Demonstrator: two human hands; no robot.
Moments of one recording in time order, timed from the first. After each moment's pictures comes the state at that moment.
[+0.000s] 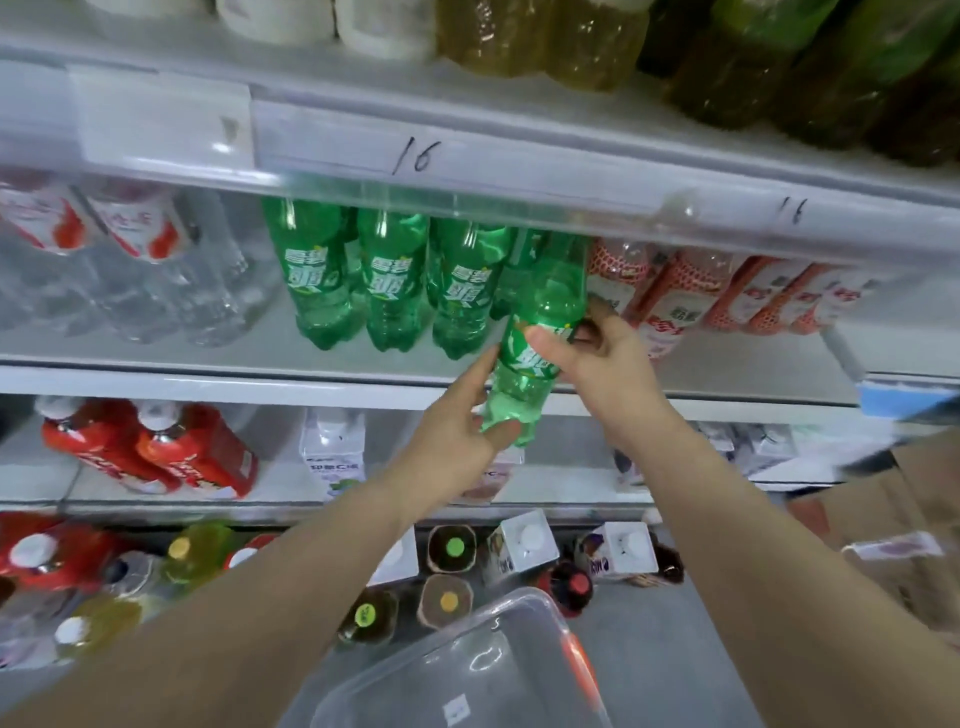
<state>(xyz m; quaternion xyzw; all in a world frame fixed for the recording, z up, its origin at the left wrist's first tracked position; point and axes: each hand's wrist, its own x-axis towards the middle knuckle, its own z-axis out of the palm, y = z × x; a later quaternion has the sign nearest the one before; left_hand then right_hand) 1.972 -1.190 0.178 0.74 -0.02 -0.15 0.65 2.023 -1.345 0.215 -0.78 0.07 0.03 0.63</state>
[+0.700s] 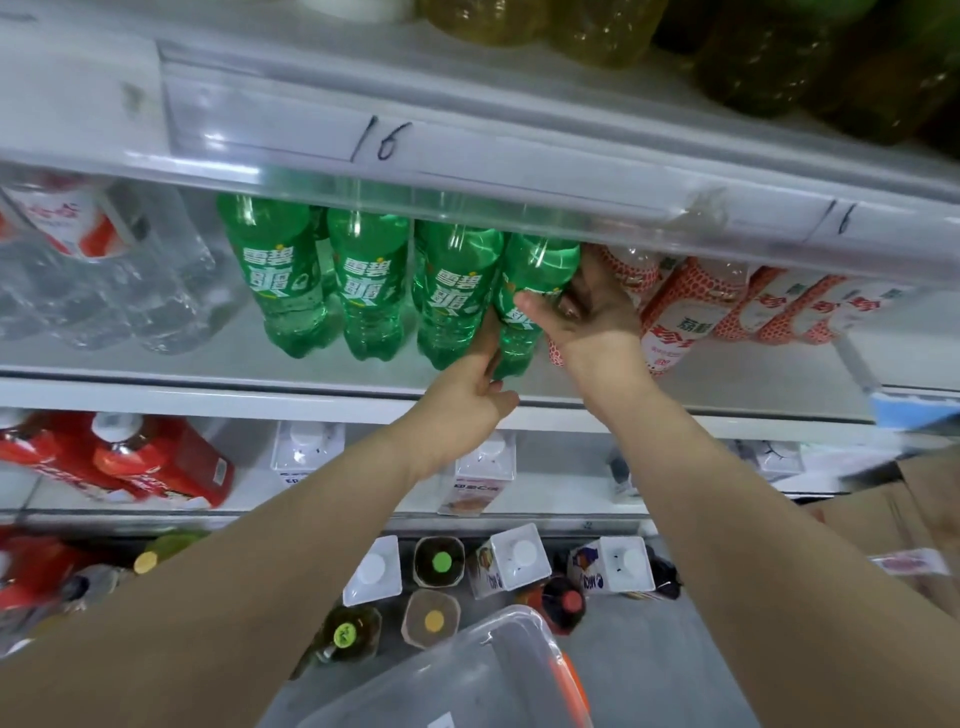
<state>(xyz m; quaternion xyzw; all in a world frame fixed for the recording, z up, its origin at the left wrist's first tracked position) 2.036 -1.209 0.163 0.73 -0.05 -0.20 0.65 2.087 -1.345 0.193 -0.81 0.02 -0.06 0.59</state>
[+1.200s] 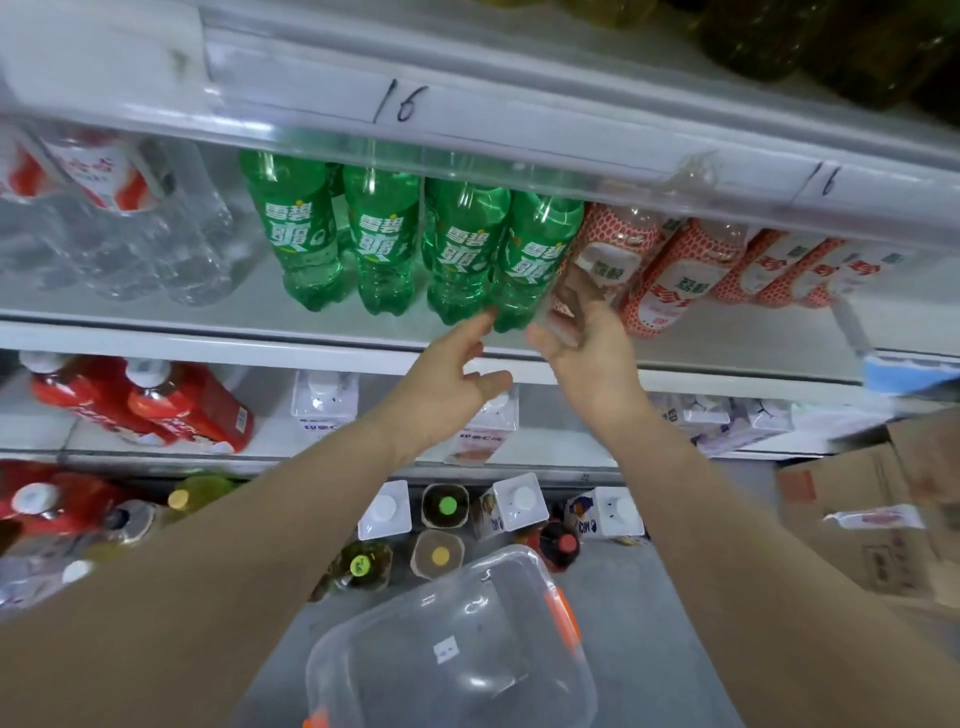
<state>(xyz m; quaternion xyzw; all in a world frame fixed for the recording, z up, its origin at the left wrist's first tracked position) 2.001 -1.190 0.171 0.75 -0.01 -0.16 0.63 2.028 -1.349 0.185 -0.85 0.05 0.01 0.52</state>
